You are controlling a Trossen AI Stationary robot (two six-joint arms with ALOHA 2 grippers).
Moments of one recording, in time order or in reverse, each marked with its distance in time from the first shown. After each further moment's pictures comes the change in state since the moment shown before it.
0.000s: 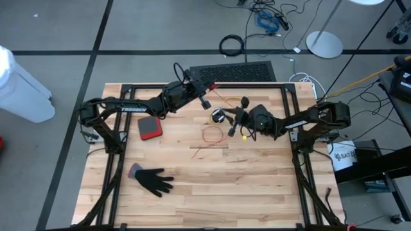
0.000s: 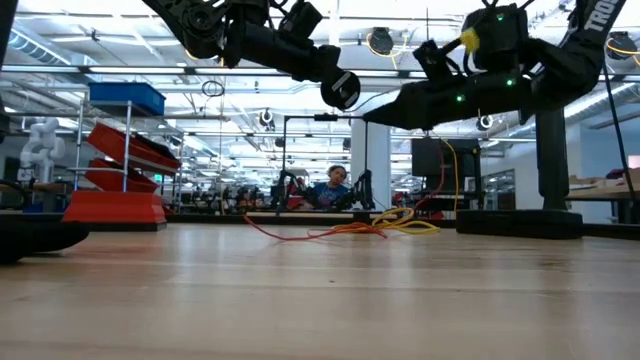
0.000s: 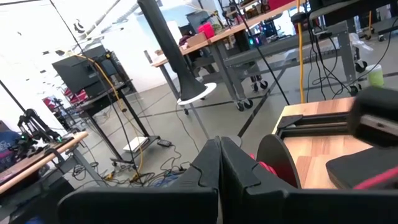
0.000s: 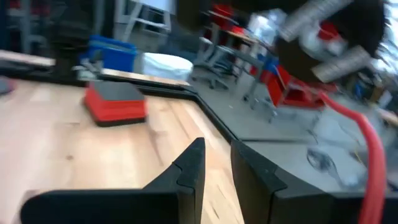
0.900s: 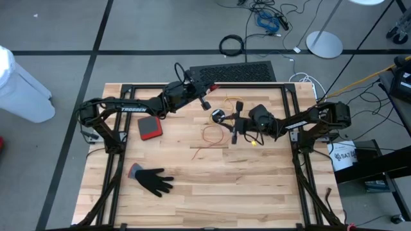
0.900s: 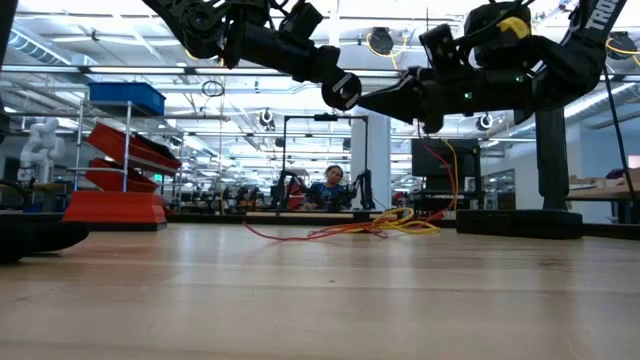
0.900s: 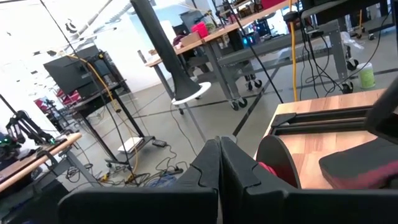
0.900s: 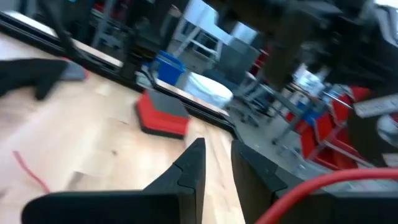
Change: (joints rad) left arm 0.000 0.000 0.000 -0.015 0.026 0.000; right arm 0.010 0.000 0.001 0.027 -0.245 -0.241
